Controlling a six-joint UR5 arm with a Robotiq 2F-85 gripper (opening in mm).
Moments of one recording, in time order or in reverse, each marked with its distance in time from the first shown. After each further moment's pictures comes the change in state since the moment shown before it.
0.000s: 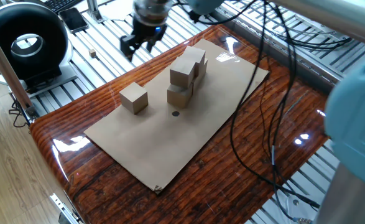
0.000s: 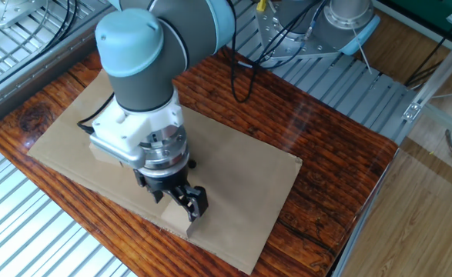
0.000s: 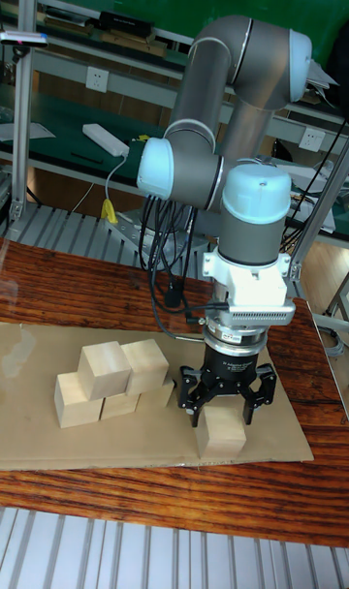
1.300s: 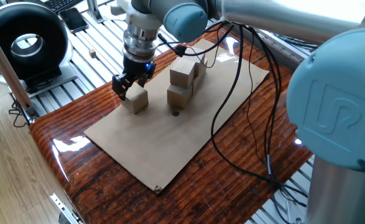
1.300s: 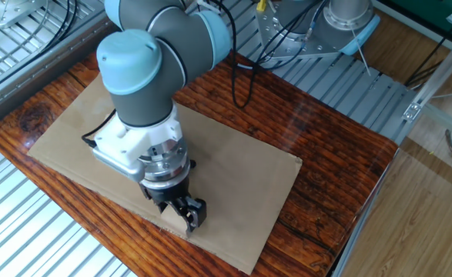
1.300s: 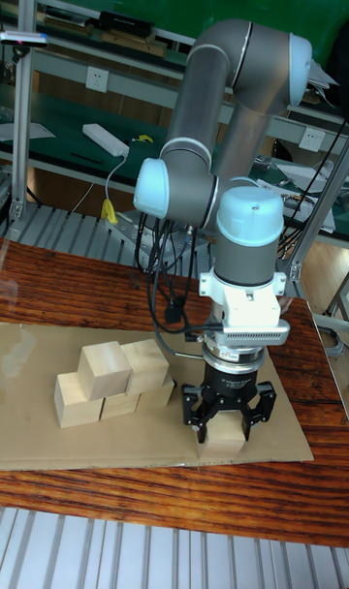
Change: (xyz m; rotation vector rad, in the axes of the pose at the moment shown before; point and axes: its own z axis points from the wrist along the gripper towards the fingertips) arm -0.007 0.000 0.025 -0.007 -0.008 0.020
